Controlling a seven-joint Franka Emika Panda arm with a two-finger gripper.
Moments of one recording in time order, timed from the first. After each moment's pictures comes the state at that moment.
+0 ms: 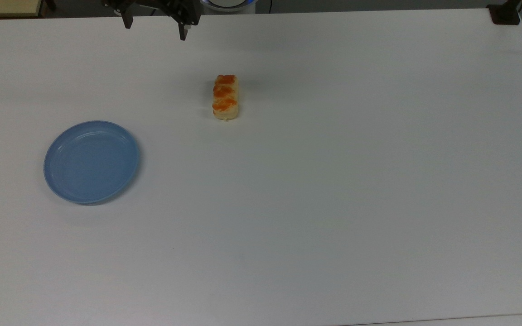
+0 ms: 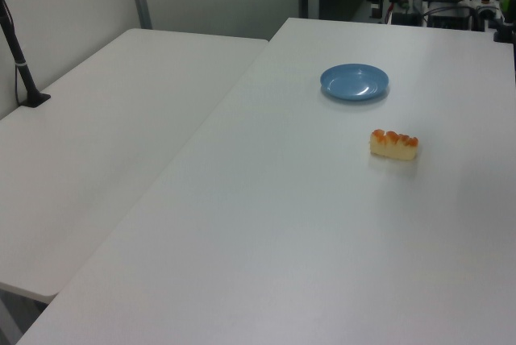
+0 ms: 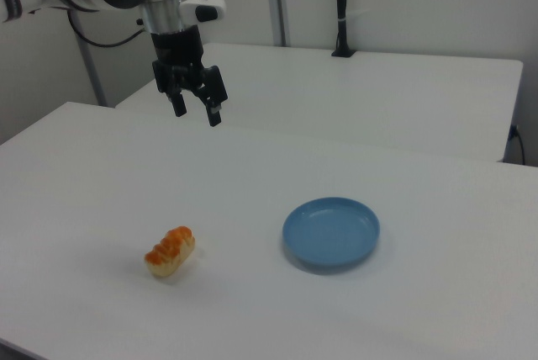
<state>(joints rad) 0.03 0.07 -0.12 -1.55 -0.07 1.61 0.09</state>
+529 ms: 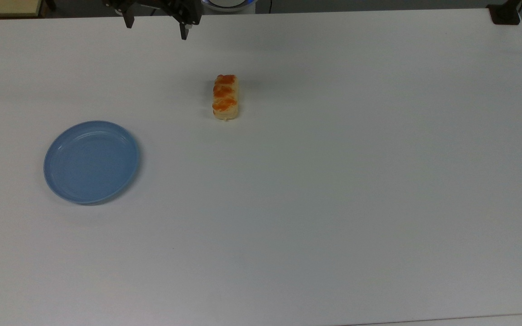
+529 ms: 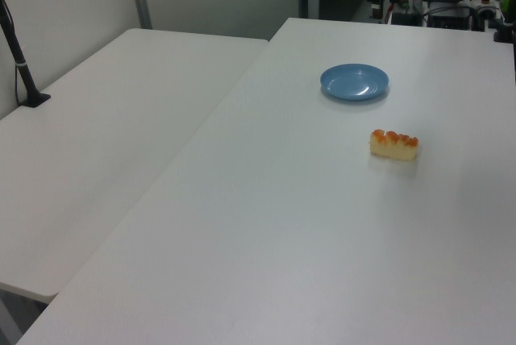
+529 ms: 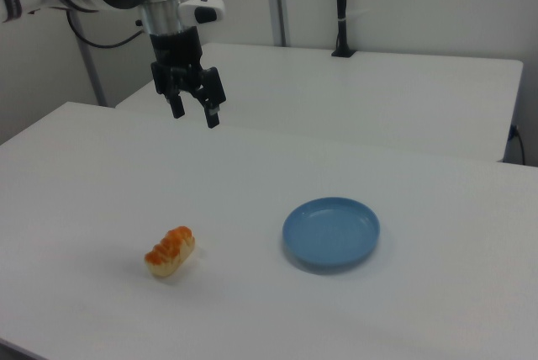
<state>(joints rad) 0.03 0.07 -0.11 -1.55 -0.07 1.60 0.09</state>
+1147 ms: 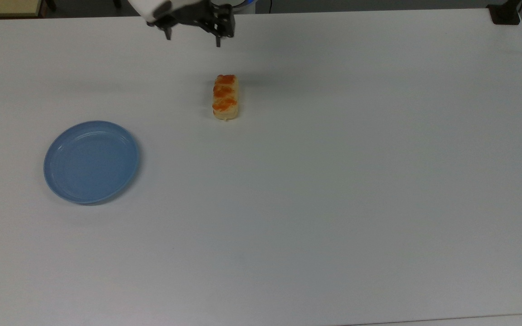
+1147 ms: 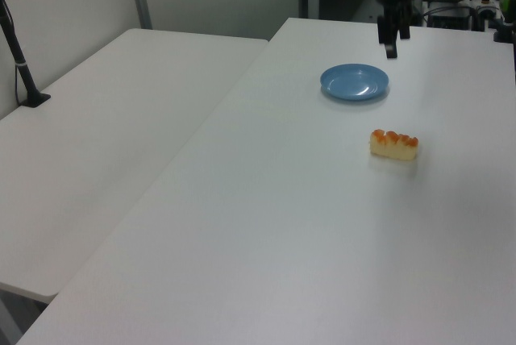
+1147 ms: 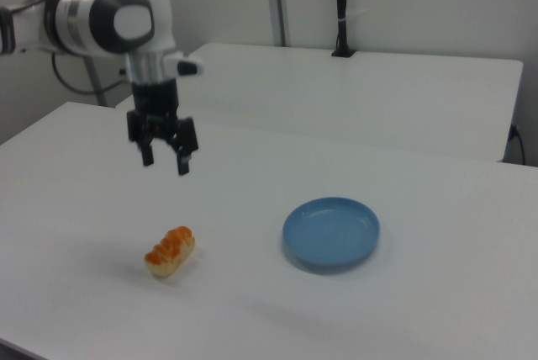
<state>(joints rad) 0.12 0.04 -0.11 -1.76 -0.07 1.60 0.09</state>
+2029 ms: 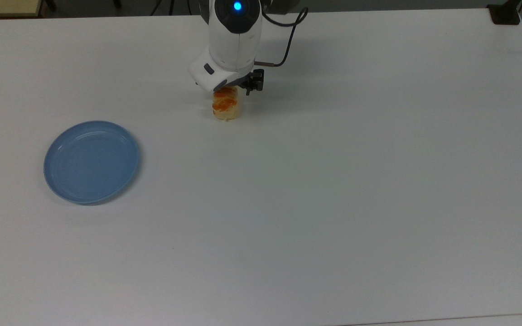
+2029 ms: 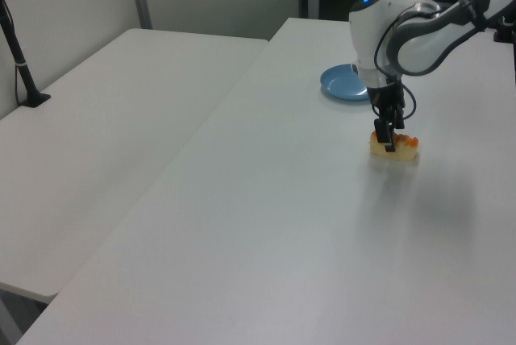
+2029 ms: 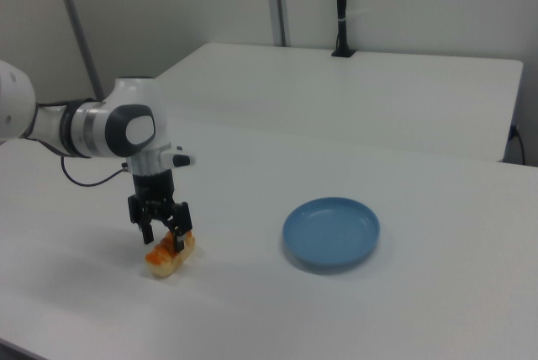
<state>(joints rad) 0.21 0.17 -0.10 -2.09 -0.08 2.01 0.17</state>
